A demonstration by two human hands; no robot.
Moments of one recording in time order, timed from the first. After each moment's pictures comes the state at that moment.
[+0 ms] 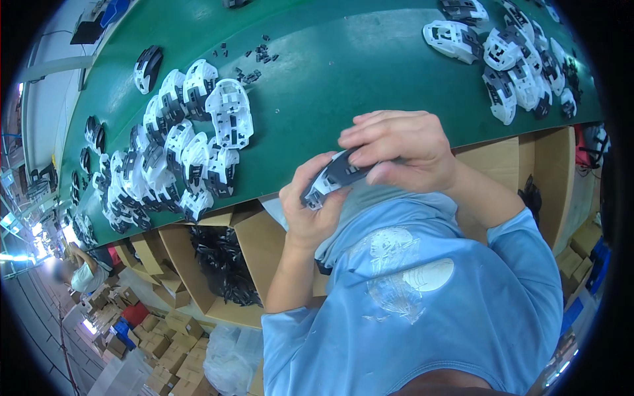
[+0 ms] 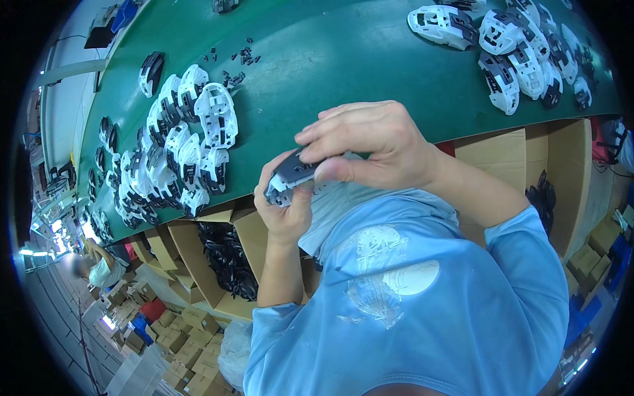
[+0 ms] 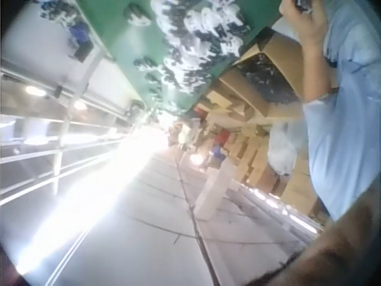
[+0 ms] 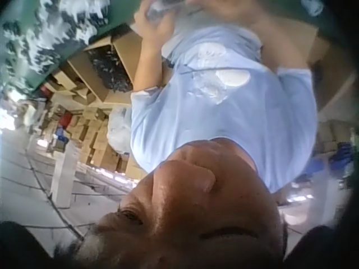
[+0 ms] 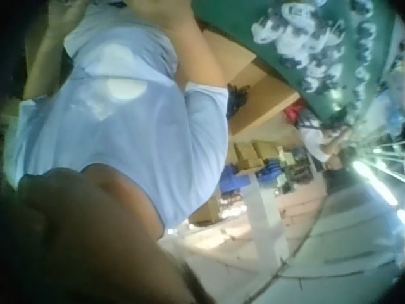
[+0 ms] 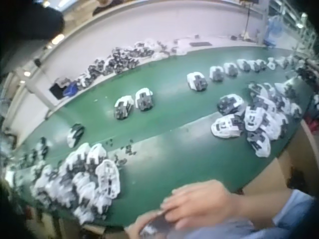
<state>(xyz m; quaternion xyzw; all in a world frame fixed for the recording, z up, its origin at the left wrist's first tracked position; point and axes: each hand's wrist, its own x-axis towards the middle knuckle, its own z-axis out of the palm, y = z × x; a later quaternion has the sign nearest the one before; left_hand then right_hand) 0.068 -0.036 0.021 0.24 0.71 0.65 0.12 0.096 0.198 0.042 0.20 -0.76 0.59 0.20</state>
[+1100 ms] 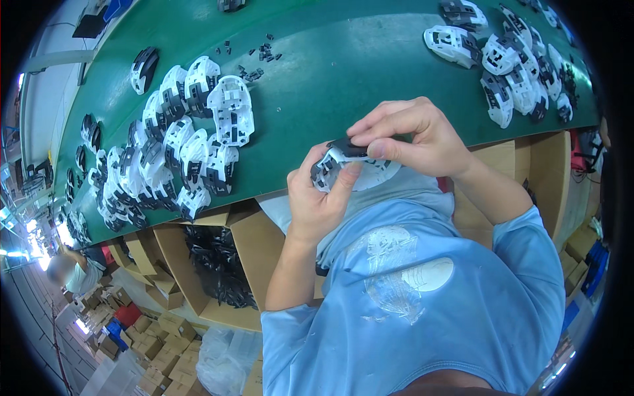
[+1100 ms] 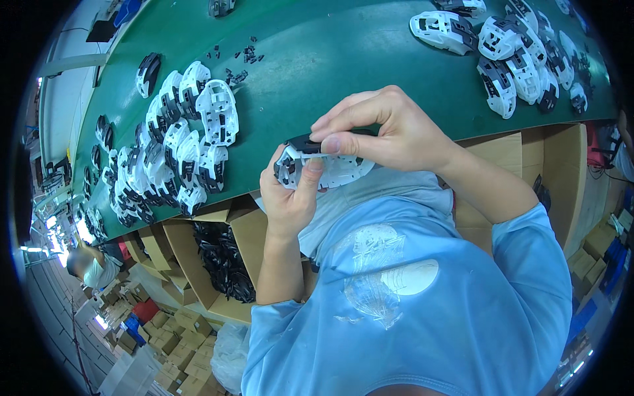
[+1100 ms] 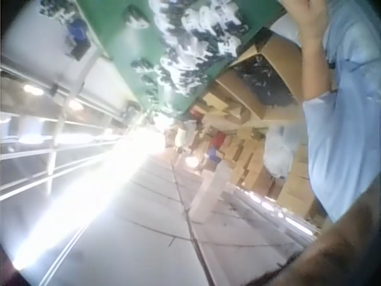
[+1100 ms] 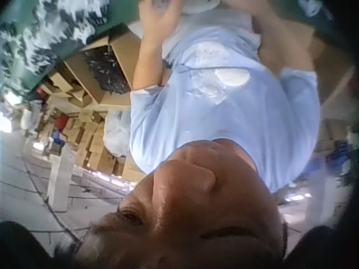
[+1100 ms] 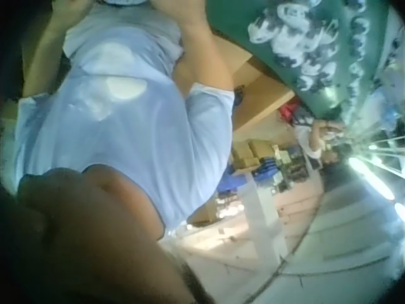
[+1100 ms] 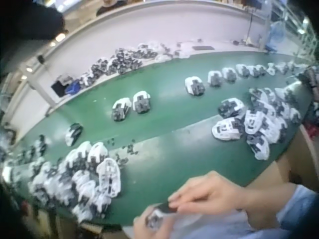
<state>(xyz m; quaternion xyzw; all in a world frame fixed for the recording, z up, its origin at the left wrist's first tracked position) 0.063 -0.019 0.035 0.18 0.69 0.66 0.22 0.097 0.208 0.051 0.05 -0.71 0.70 0.00</state>
